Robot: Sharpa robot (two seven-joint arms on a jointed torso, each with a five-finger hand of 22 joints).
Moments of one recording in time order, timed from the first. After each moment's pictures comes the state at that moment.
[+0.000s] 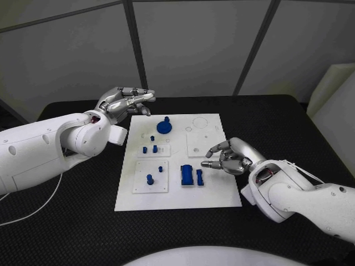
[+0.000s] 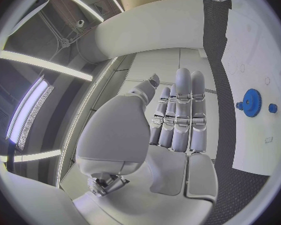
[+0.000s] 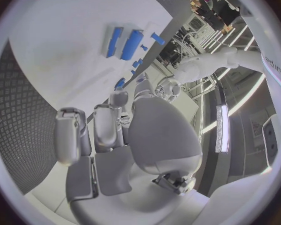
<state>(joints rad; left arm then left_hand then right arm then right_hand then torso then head) 1.23 -0.85 -0.04 1.41 -0.01 -0.14 0.36 1.37 -0.13 0.31 -0.01 0.05 1.08 0.16 0.07 0.08 1.16 0.10 0.10 0.07 1.30 0.02 0.61 0.43 0.19 1.05 0.12 0.59 0.70 0.91 -0.94 0.06 1.84 -1.19 -0.62 -0.31 1.37 -0.04 -0.21 0.23 0.16 1.00 0.08 0.07 0.65 1.29 0.00 0.76 1.03 1.46 -0.07 1.28 1.05 0.02 1.47 0.03 1.43 1.31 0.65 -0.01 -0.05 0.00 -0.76</state>
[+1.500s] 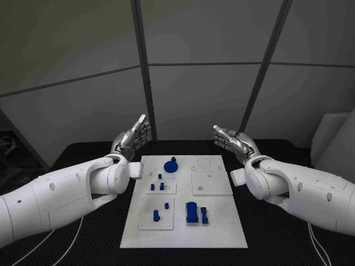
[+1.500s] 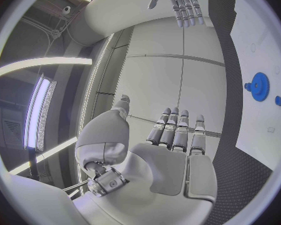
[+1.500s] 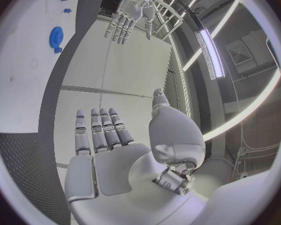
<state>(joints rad) 1.12 -0.71 -0.03 1.33 0.16 -0.43 0.47 0.70 -0.01 0.08 0.00 0.01 0.49 0.04 0.01 0.01 0.50 0.02 0.01 0.01 0.43 0.02 0.01 0.02 0.08 0.27 0.15 0.01 0.17 1.06 -0.71 0.04 1.33 -0.23 -0.46 0.37 0.76 0.01 -0.13 0.00 0.09 0.48 0.07 0.01 0.04 0.49 0.04 0.01 0.01 0.47 0.03 0.01 0.00 0.12 0.39 0.15 0.01 0.18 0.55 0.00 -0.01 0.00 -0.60</state>
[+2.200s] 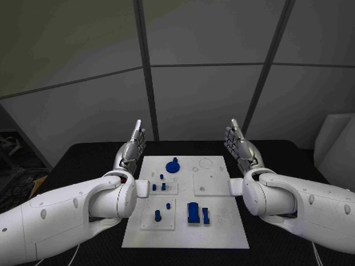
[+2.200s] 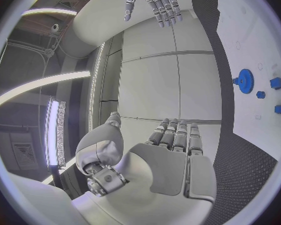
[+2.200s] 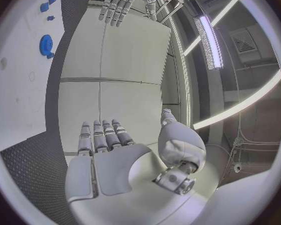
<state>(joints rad) 1.05 -0.78 0.00 1.57 0.03 -0.74 0.50 0.29 0.00 0.01 0.00 0.00 0.21 0.00 0.00 0.00 0.21 0.00 0.01 0.00 0.18 0.00 0.01 0.00 0.01 0.11 0.02 0.01 0.03 1.05 -0.78 0.00 1.57 -0.02 -0.74 0.49 0.32 0.00 -0.02 0.00 0.01 0.20 0.00 0.00 0.00 0.21 0.00 0.00 0.00 0.20 0.00 0.00 0.00 0.02 0.16 0.02 0.01 0.04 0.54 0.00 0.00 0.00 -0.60</state>
